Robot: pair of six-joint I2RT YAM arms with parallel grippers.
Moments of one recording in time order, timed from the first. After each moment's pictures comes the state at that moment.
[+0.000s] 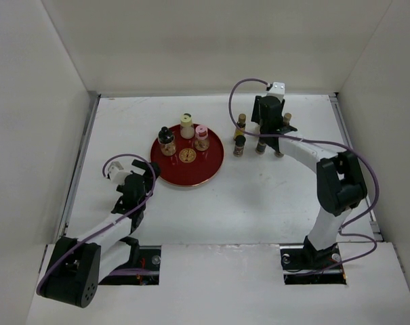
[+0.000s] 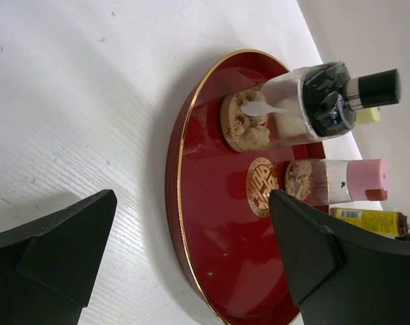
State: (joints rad) left arm -0.25 1.00 0.15 0.48 -0.39 -1.05; right arm 0.38 1.79 1.27 0.17 0.52 0.22
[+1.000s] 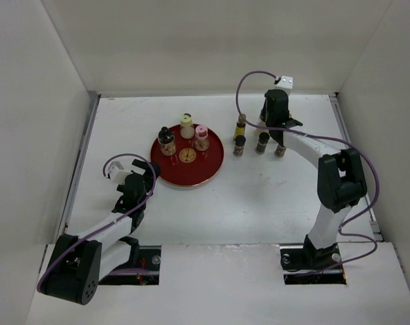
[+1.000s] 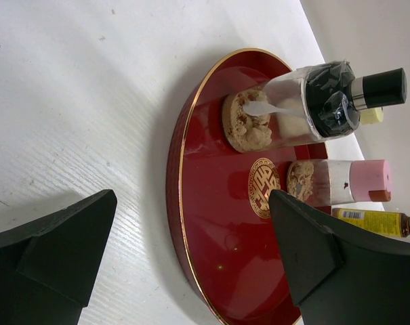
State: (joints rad) left arm -0.25 1.03 0.15 0.51 -0.39 -1.05; right arm 0.31 1.85 1.34 0.16 0.50 0.23
